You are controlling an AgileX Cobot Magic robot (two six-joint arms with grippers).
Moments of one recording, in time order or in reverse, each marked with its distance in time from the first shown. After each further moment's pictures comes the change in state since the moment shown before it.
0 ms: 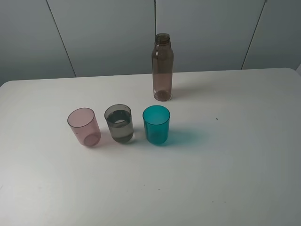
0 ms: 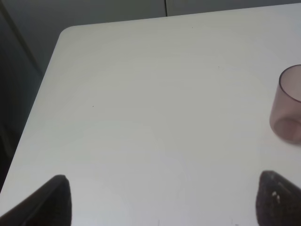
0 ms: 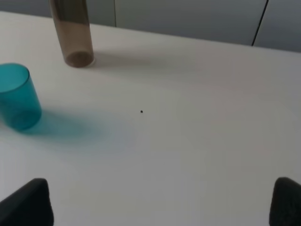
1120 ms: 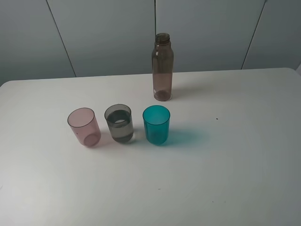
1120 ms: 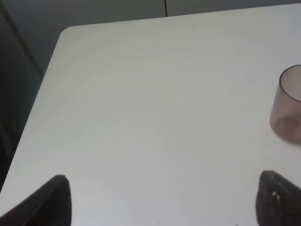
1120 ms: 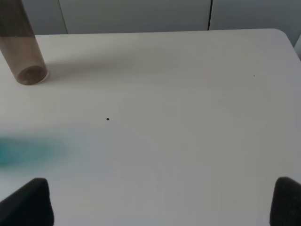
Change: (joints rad) left arm 0.000 0.000 0.000 0.000 0.000 0.000; right arm -0.159 -0.004 0.064 -0.005 -0.088 0.074
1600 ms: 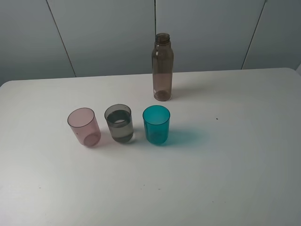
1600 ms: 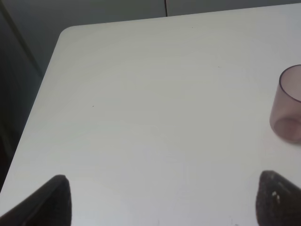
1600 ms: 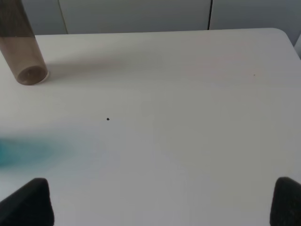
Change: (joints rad) left arm 0.000 0.000 0.000 0.000 0.000 0.000; right arm 0.000 0.000 0.000 0.000 0.000 0.005
